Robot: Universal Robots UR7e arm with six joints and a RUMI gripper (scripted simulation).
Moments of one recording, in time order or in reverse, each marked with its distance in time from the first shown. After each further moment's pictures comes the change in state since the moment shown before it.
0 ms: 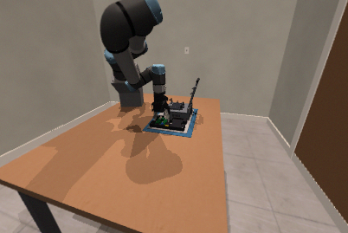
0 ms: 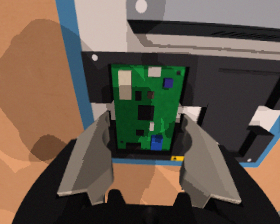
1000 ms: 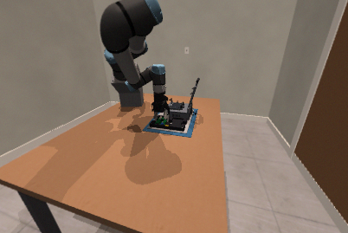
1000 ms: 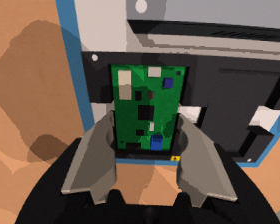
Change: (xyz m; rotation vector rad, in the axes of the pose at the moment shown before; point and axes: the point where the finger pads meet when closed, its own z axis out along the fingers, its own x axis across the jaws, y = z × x) arm 0.000 0.000 0.000 0.000 0.000 0.000
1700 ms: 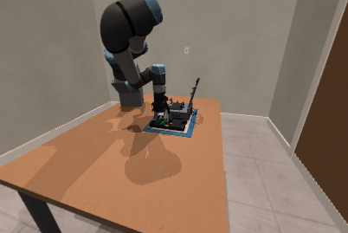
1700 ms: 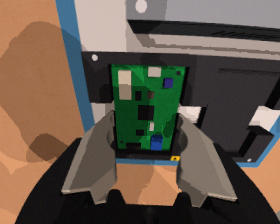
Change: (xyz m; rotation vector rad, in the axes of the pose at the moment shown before) arm 0.000 0.000 0.000 0.000 0.000 0.000
